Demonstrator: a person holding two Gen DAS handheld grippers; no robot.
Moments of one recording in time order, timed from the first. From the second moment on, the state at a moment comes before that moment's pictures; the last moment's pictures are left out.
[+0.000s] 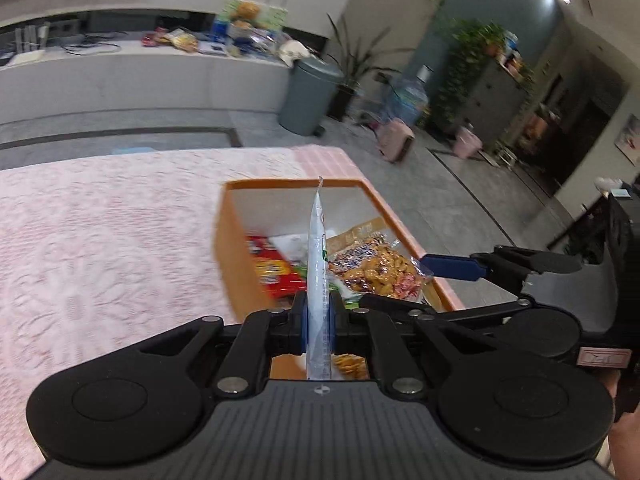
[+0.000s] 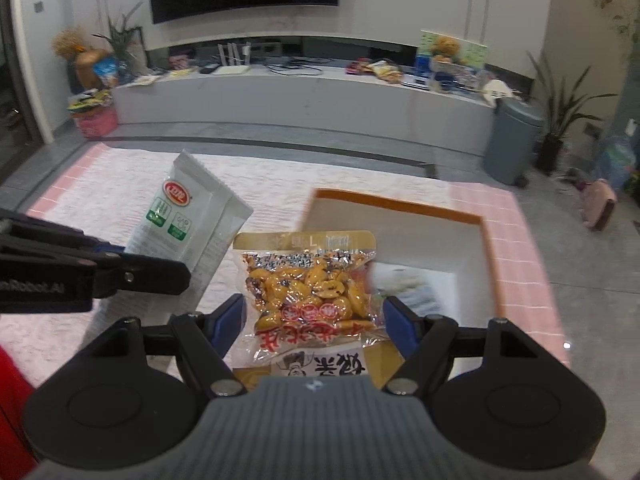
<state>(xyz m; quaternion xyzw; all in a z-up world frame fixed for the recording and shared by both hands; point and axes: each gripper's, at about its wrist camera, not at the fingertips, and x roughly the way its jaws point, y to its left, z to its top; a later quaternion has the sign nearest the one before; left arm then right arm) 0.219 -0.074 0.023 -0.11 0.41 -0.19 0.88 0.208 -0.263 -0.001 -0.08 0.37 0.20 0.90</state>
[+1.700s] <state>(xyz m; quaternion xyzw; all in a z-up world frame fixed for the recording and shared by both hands) 0.279 -0.145 -0.019 0.04 0.47 -0.20 0.86 0.268 -0.272 -0.072 -0.24 0.45 0.17 0.84</state>
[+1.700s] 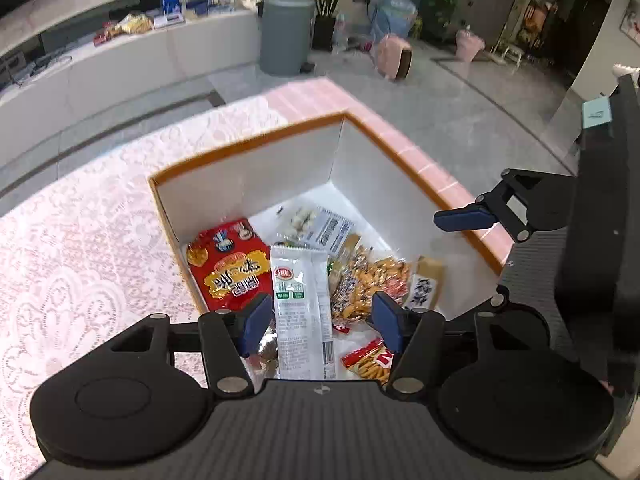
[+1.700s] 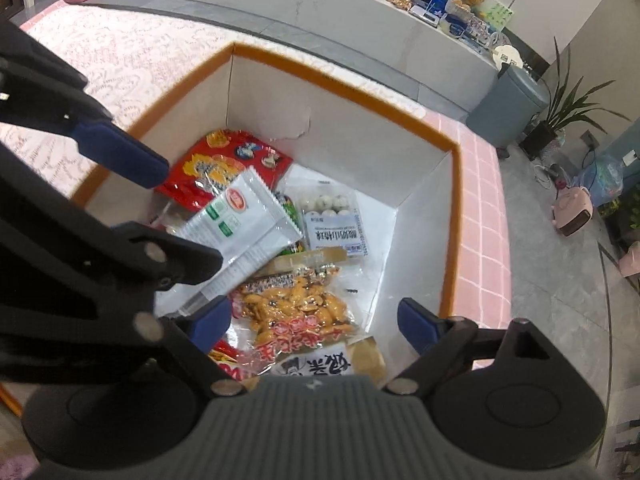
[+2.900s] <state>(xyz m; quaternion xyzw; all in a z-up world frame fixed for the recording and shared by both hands) 0.069 -0.049 0.037 0.04 0.16 0.00 0.99 0.033 -0.233 0.015 -0.04 0.16 0.07 0.98</state>
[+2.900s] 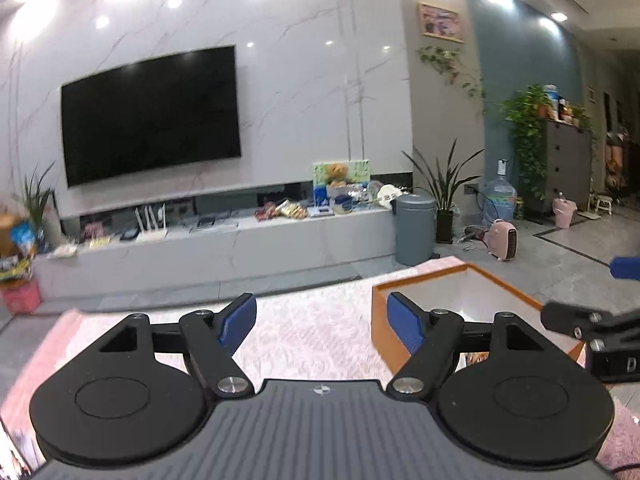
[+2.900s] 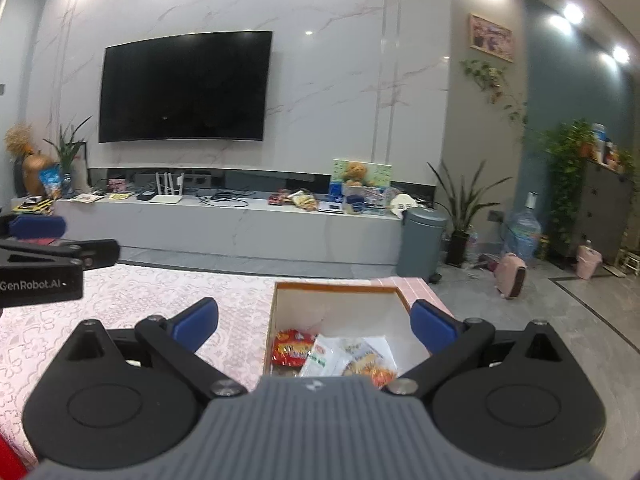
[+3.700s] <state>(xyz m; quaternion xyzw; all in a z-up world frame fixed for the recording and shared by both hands) 0.072 -0.028 -0.015 0.02 0.29 -0.03 0.96 0.031 -0.222 -0.052 -0.03 0.25 0.06 0.97</state>
